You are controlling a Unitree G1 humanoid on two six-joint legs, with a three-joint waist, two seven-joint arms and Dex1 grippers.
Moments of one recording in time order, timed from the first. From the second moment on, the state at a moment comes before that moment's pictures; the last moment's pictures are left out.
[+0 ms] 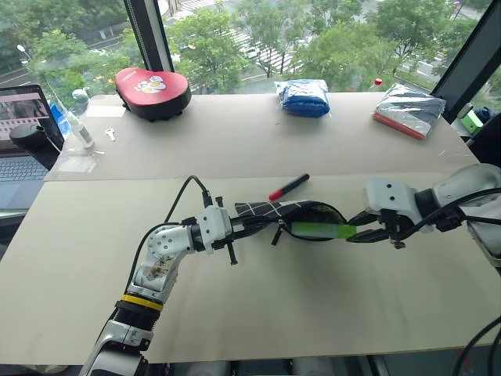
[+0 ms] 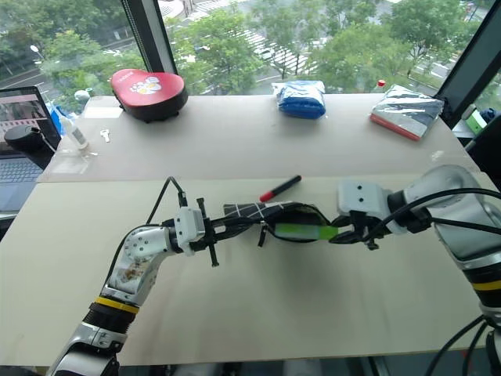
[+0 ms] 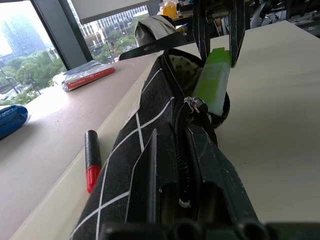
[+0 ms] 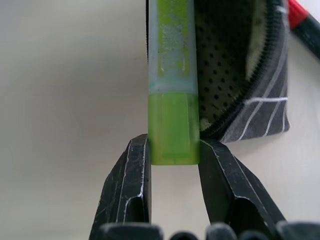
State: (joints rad) left arm -0.36 0.35 -0.18 0.10 -0.23 -0.26 -1.02; right arm -0.58 -1.09 0.23 -0.19 0.18 0.47 1.40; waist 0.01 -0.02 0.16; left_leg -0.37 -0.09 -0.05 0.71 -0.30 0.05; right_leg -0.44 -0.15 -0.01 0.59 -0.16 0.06
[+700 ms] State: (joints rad) left arm -0.39 0.35 -0.18 0.13 -0.23 -0.26 -1.02; right arm -0.47 -1.08 0.07 -0.39 0.34 0.78 1.30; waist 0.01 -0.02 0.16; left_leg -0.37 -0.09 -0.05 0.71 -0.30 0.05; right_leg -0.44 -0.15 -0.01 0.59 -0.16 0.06
